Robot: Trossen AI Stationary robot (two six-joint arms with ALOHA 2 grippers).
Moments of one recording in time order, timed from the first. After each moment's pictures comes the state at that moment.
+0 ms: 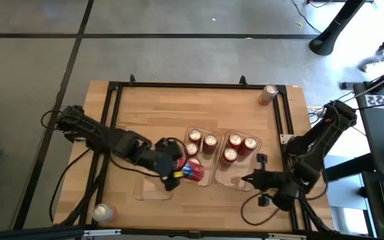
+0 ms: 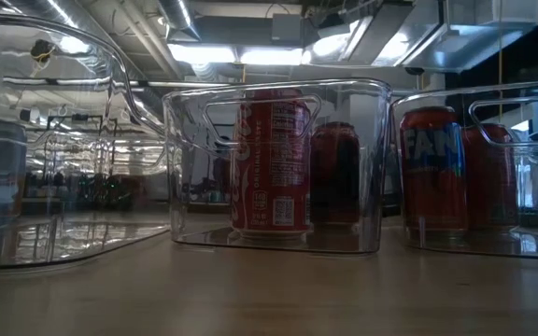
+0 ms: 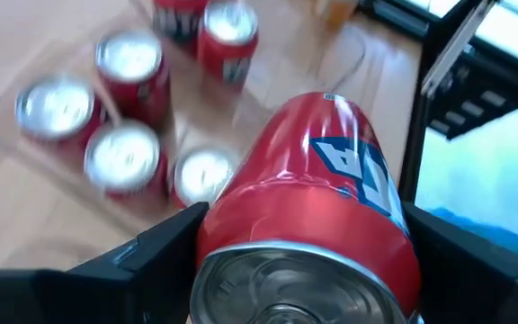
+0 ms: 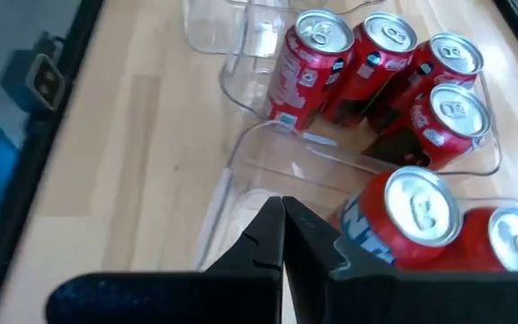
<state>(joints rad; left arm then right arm) -0.43 1.61 1.65 -0.89 -0.34 -0.76 0.91 1.31 1.05 -0.77 0.69 0.66</state>
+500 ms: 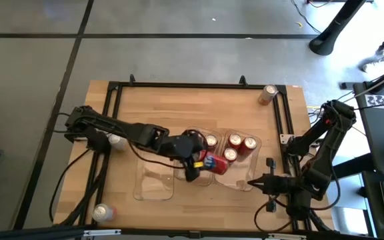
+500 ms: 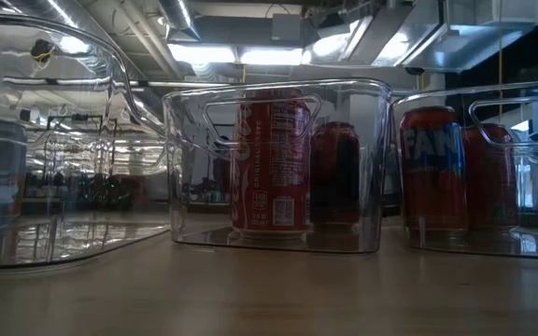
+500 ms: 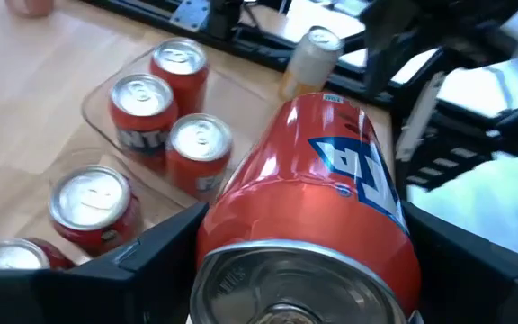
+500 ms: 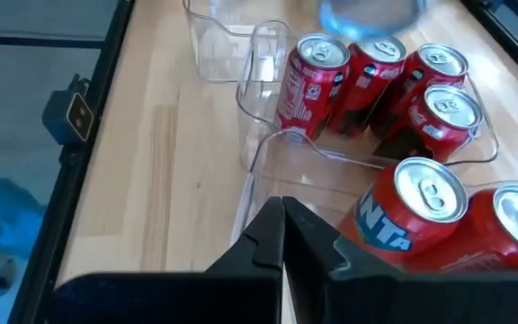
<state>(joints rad) -0.27 1.71 1.65 -0.57 -0.22 -0.50 1.06 1.31 1.05 -0.81 0.84 0.87</state>
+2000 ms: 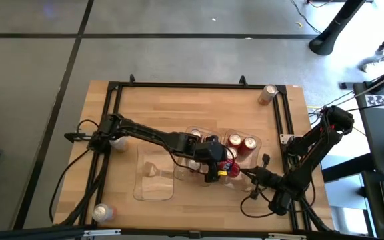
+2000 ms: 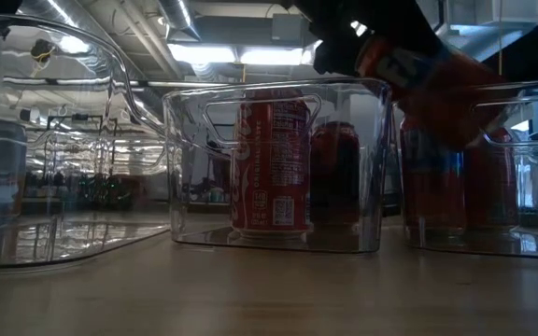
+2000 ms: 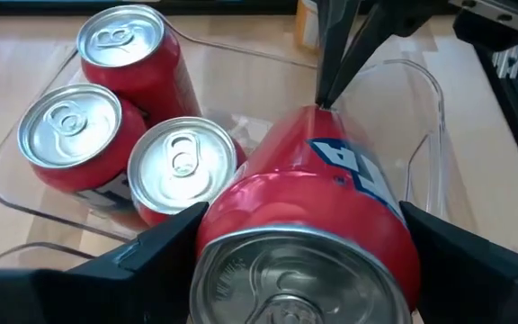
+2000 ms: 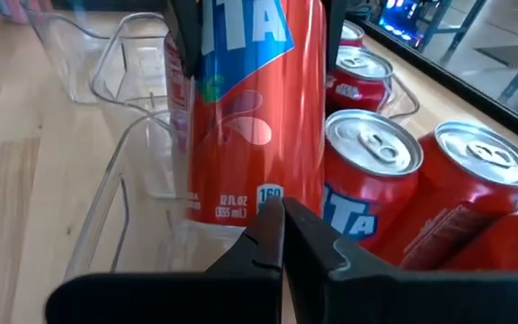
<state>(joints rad) -0.18 2.07 1.79 -0.44 -0.13 -0.12 1.00 1.43 0.74 -0.56 1.11 1.12</state>
